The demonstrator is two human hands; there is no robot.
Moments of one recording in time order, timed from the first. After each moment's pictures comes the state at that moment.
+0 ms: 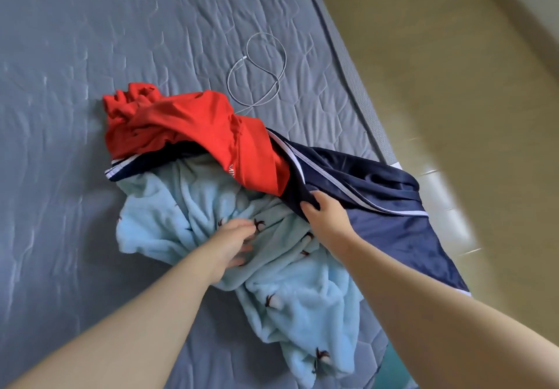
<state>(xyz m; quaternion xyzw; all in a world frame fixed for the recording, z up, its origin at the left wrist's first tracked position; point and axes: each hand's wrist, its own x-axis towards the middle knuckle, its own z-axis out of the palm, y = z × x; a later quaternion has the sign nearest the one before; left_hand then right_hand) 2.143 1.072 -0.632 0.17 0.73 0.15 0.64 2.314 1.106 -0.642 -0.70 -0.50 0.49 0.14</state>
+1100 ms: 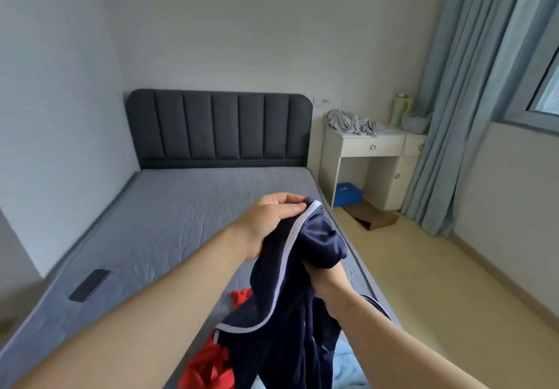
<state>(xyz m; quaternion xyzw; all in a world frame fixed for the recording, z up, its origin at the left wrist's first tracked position) 1.965 1.016 -0.098 0.48 0.45 0.49 0.58 2.093 1.037 -0.202 -0.63 -0.55 0.45 0.31</state>
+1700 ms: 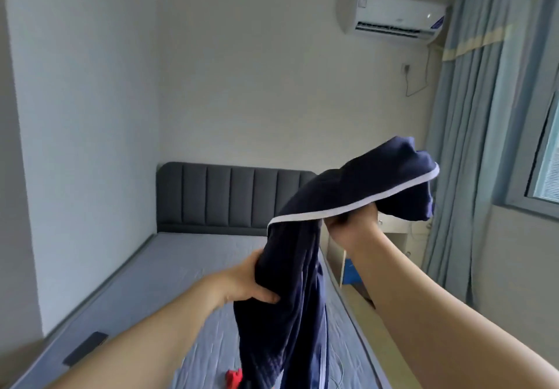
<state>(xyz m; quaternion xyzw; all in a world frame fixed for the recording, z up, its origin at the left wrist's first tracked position) 1.941 0.976 -0.061 0.63 0.57 0.32 0.41 2.121 1.009 0.041 -0.21 -0.26 0.71 0.62</state>
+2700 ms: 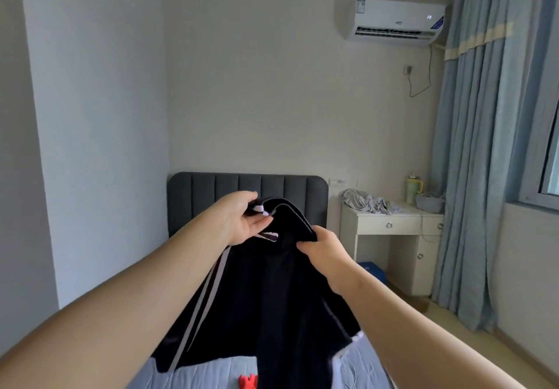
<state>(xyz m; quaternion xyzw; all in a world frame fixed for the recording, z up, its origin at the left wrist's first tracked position) 1.967 0.951 0.062 0.23 0.47 0.66 0.53 2.115 0.995 -0.007 -0.44 -0.68 0.43 0.41</state>
